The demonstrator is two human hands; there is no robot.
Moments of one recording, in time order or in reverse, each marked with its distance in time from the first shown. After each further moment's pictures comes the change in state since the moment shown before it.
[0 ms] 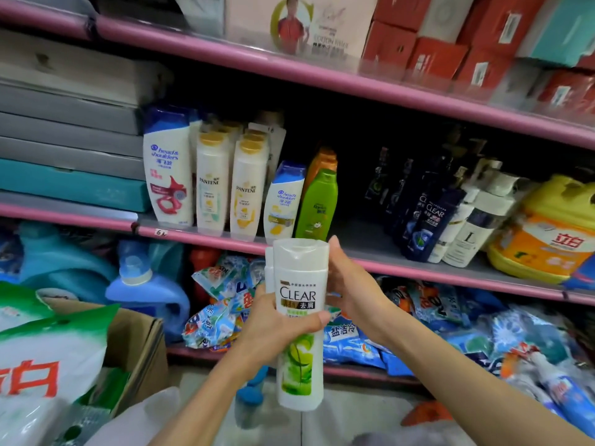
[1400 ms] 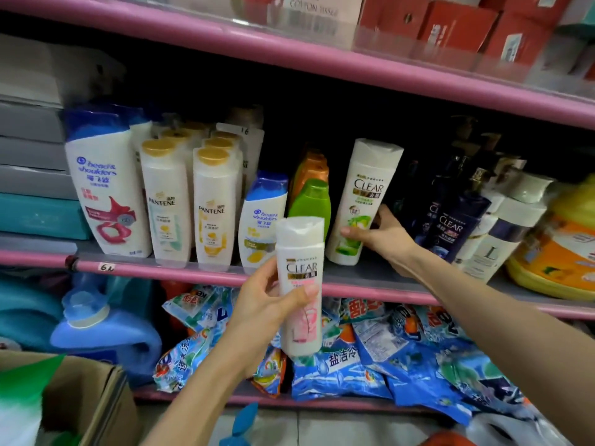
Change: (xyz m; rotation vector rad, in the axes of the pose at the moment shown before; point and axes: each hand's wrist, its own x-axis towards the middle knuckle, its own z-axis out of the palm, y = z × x) left_hand 0.088 0.006 0.001 -0.251 -0.088 0.045; right_hand 0.151 -0.005 -0.131 -0.218 0.343 -0.167
